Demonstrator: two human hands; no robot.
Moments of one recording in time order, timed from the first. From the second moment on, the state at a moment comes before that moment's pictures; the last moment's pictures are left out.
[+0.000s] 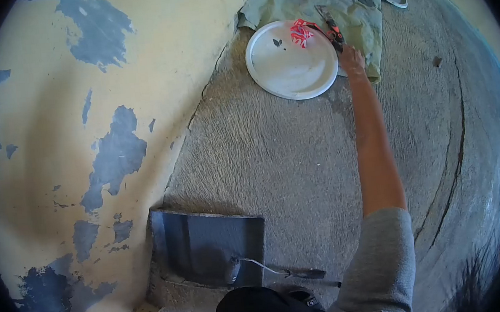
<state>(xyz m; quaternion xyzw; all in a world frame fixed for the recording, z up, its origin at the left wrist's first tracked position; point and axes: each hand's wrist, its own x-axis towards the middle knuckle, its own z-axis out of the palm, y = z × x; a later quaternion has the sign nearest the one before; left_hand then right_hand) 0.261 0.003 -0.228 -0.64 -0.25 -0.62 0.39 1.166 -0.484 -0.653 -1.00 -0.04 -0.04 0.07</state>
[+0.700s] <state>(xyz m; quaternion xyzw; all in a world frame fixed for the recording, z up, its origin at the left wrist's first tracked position) 0.295 0.030 -0.162 -0.70 -0.24 -0.58 0.35 0.981 -0.541 -0.613 -0.76 -0.07 0.20 0.62</state>
